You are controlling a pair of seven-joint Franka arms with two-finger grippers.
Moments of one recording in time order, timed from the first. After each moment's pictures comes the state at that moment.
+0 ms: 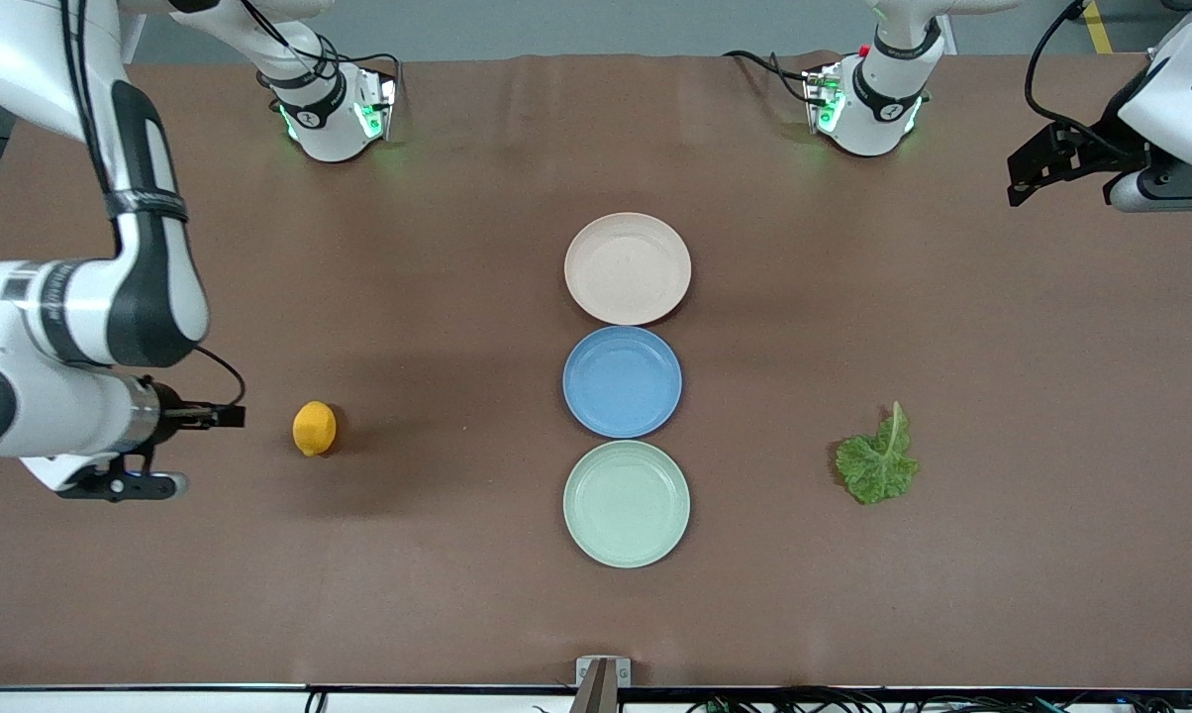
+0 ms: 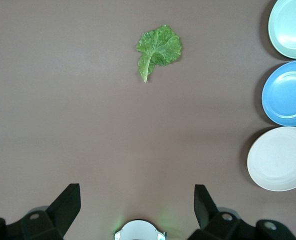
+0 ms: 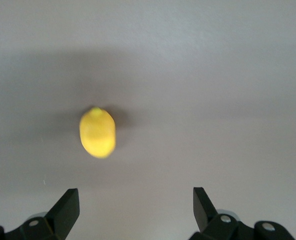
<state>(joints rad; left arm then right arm) -0.01 -0.09 -0.13 -1.56 0.01 1.42 -0.12 0.11 0.50 -0.13 -1.37 -0.03 1.64 0.00</state>
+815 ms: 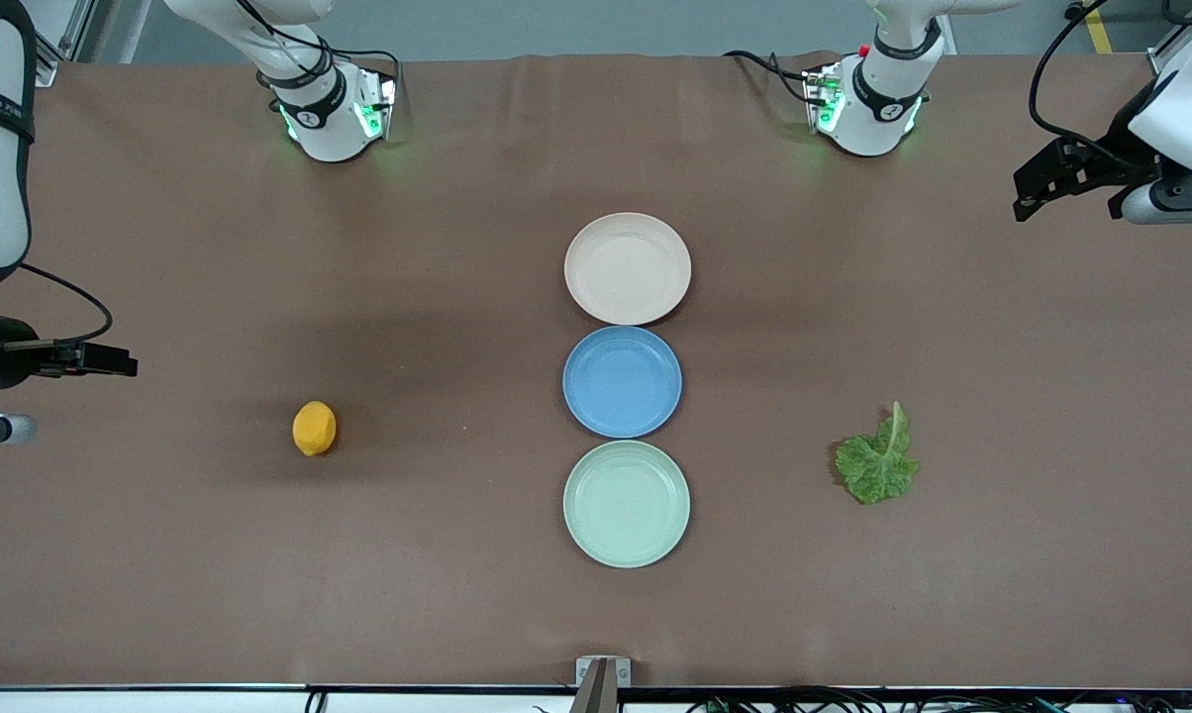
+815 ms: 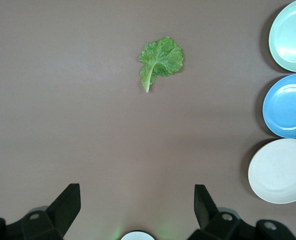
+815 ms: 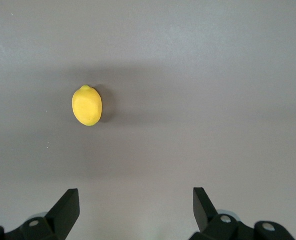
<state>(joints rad) 0.00 -0.09 -0.13 -1.58 0.01 1.47 -0.12 -0.02 0.36 -0.13 -1.37 0.03 1.55 -0.15</state>
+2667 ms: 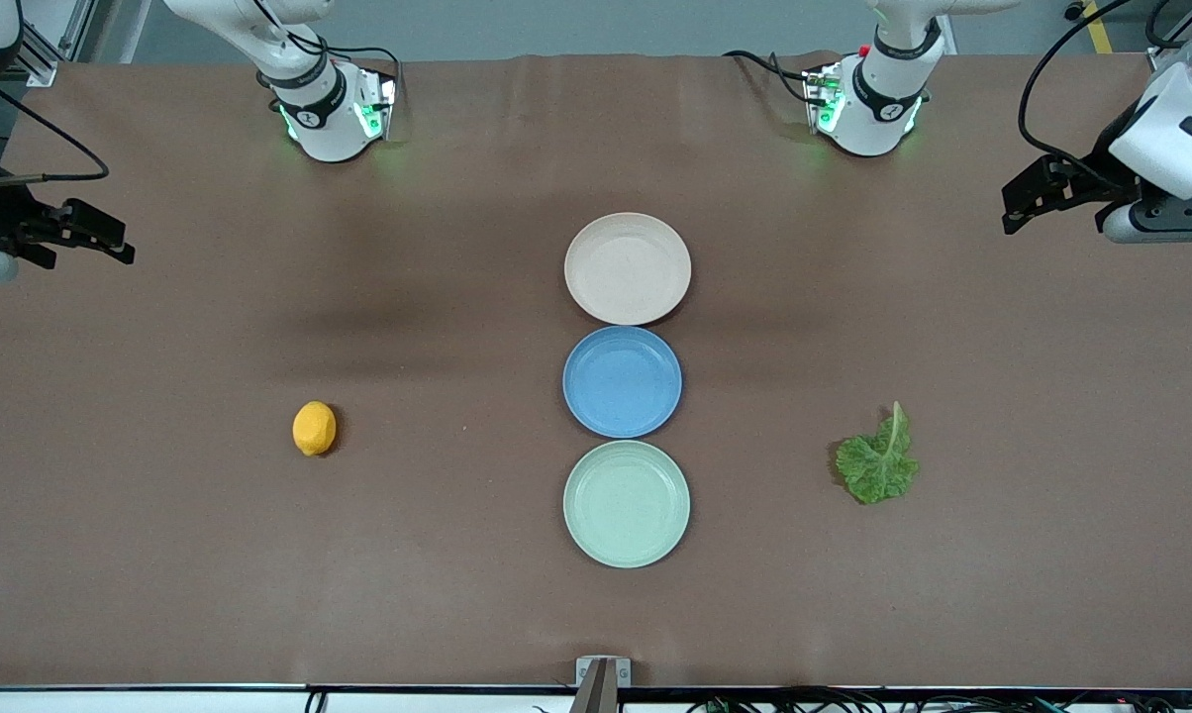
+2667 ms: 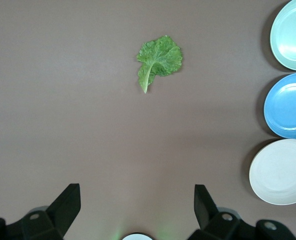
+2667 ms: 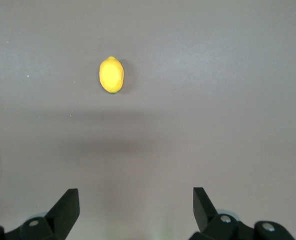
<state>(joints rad) 0.00 -0.07 -0.13 -1.60 0.01 1.50 -0.12 -0.01 -0.12 -0.10 -1.83 0.01 1.65 -0.15</state>
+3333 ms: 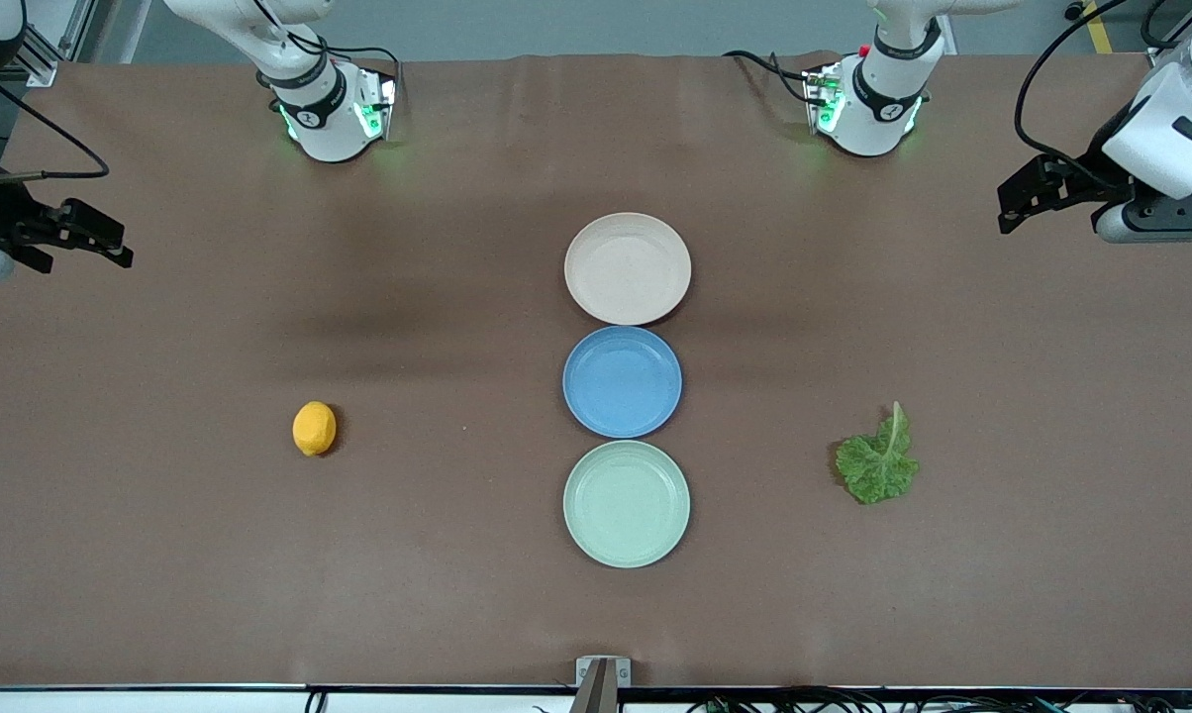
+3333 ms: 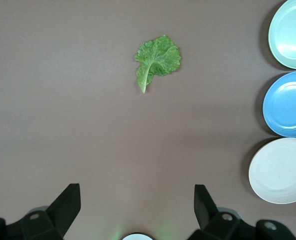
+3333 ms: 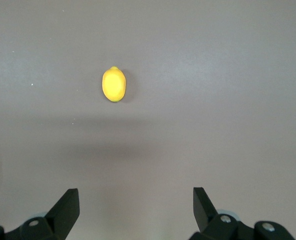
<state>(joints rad) 0.00 -0.07 -0.13 -1.60 0.01 1.50 -0.12 -0.01 -0.12 -0.09 -1.82 0.01 1.68 -0.14</state>
